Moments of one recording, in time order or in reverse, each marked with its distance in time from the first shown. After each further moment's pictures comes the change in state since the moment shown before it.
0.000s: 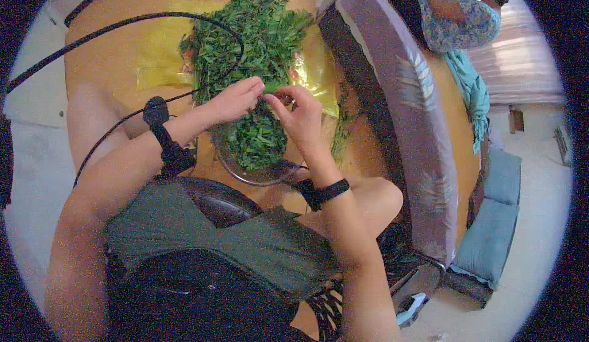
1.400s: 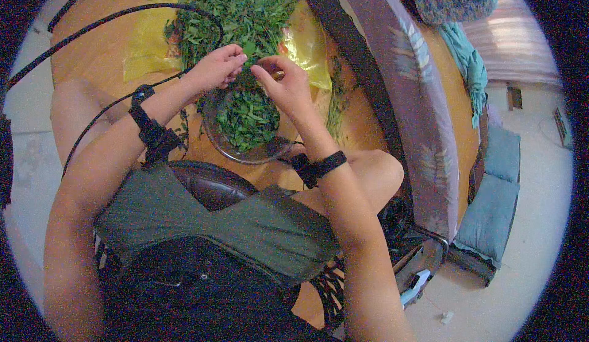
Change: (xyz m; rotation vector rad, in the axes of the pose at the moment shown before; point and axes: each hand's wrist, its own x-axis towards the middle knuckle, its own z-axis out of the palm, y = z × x) left_hand -0.002 0.018 -0.015 -0.331 -0.019 -0.257; right_hand 0.001 0.005 0.006 0.183 -0.048 0.060
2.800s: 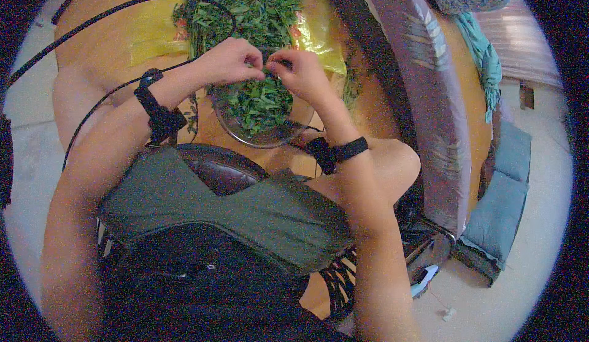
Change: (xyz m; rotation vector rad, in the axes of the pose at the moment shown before) left_hand -0.001 -0.010 0.000 0.927 -0.155 0.503; right_hand -0.003 0.007 -0.012 -0.227 -0.311 -0.033
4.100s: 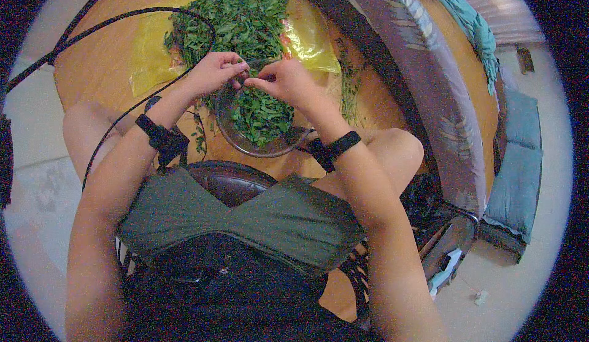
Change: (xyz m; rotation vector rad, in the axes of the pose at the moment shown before) left_hand 0.002 -0.003 -0.006 -0.713 0.017 -0.420; right_hand -0.005 0.001 0.006 -0.011 0.093 -0.101
